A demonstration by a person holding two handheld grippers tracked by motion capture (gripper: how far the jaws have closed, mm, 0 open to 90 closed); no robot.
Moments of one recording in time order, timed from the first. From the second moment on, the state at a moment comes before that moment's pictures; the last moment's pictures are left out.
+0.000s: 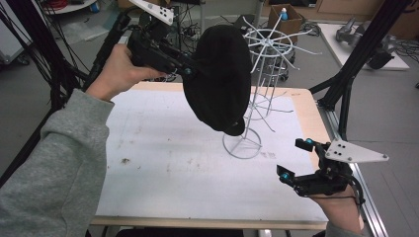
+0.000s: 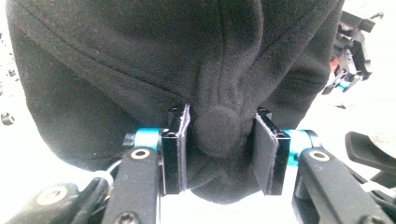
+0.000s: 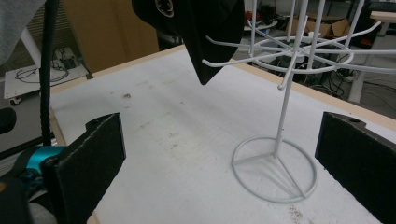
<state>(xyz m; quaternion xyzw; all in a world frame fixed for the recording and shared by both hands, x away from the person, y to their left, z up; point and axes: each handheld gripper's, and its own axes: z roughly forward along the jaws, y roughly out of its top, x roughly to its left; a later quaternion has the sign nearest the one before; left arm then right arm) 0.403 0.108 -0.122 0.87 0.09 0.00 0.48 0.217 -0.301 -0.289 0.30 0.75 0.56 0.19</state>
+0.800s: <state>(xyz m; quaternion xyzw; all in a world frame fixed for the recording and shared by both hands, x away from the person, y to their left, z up) 0.374 0.145 -0.111 0.86 0.12 0.00 0.50 0.222 -0.298 -0.290 0.30 0.75 0.56 0.18</state>
